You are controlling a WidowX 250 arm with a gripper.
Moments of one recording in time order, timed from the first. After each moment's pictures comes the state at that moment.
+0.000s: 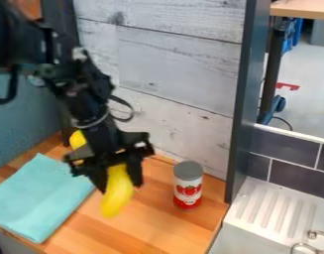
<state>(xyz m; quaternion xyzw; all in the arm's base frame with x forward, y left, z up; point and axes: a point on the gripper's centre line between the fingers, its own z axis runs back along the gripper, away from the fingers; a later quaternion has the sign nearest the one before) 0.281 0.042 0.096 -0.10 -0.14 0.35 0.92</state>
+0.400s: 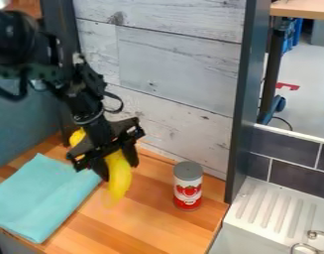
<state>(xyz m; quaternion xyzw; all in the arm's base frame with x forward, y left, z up) 0.319 0.072 0.085 -0.12 -0.16 0.48 0.86</state>
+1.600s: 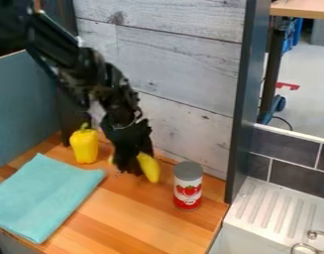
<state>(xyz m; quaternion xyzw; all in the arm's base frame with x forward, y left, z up) 0.407 0.098 0.026 -0.12 -0.11 0.71 0.68</state>
